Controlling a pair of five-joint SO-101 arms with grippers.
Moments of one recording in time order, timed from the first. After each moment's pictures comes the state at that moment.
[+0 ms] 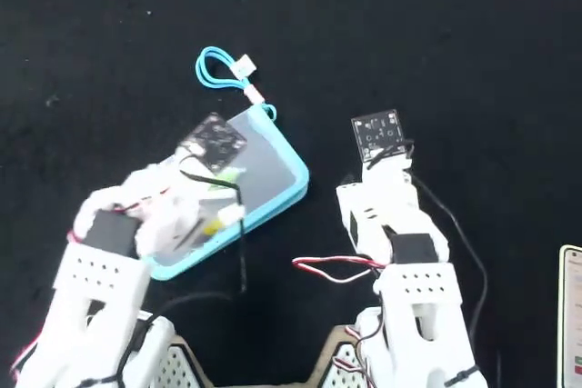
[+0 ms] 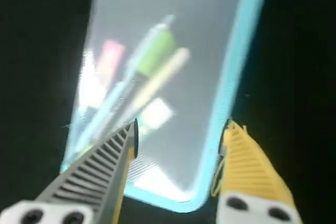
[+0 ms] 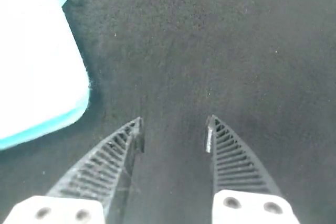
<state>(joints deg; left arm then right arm) 6.6 -56.7 51.0 69.5 -30.5 -2.5 -57.8 76.8 38.1 8.7</state>
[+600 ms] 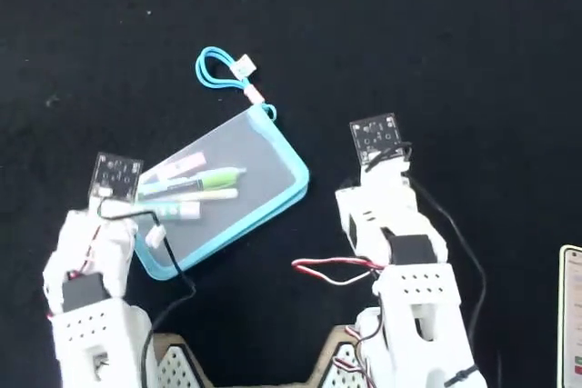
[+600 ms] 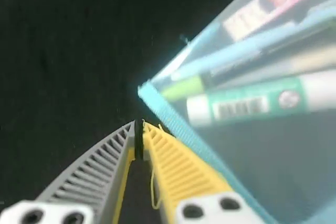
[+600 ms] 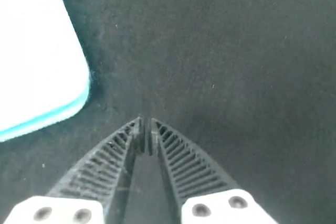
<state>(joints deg) -24.4 -83.7 91.8 44.2 -31.4 -2.6 -57.8 78.3 38.1 8.8</state>
